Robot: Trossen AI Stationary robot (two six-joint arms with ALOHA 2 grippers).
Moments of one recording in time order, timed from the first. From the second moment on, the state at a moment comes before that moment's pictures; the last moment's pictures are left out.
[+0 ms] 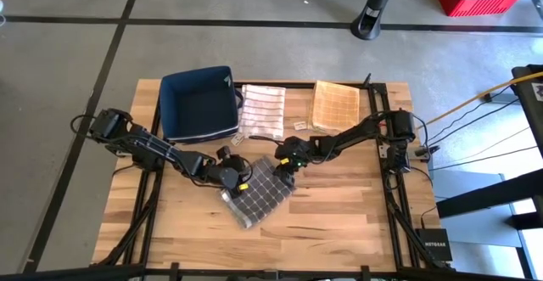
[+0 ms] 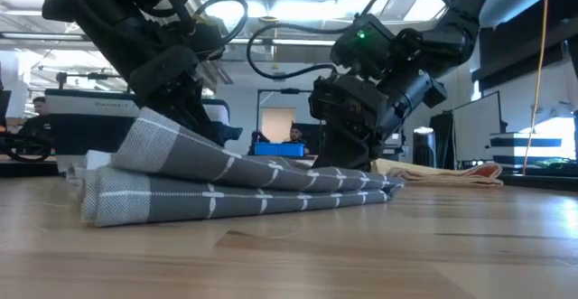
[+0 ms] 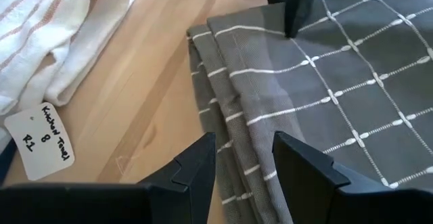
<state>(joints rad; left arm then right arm) -0.29 1.56 0.72 -0.09 -0.50 -0.50 -0.02 1.92 0.85 0.31 -0.28 0.39</state>
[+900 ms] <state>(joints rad) -0.27 1.15 0.82 -0.52 -0.51 -0.53 -0.27 1.80 1.50 -0.59 -0.03 -0.57</state>
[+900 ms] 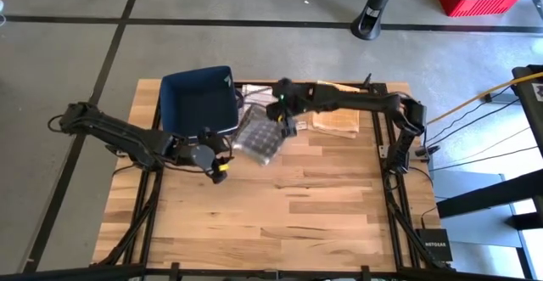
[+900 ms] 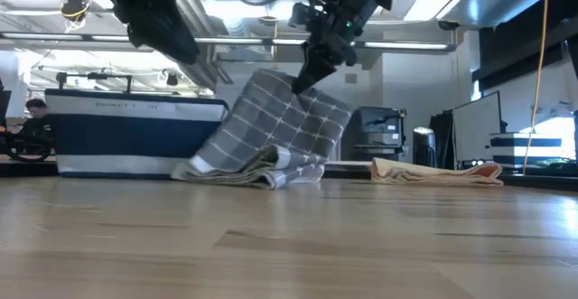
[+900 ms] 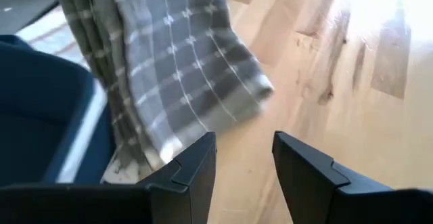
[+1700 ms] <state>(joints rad) -0.25 1.13 0.81 -0.54 -0.51 -0.60 -0.49 2.06 1.75 -0.48 -0.01 -1.04</state>
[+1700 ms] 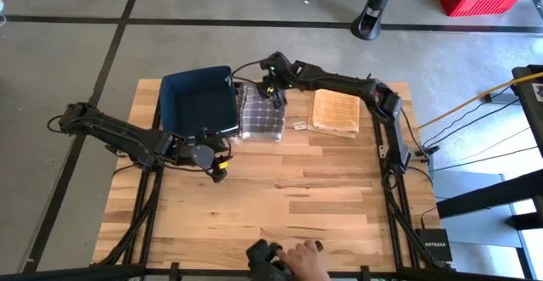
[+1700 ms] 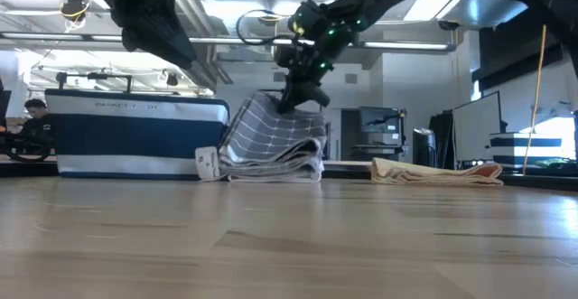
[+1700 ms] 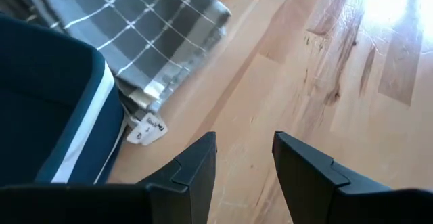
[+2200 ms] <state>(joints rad) -0.26 1.13 0.81 -0.53 -0.51 -0.61 -0.50 2.19 1.77 -0.35 0.16 -1.05</state>
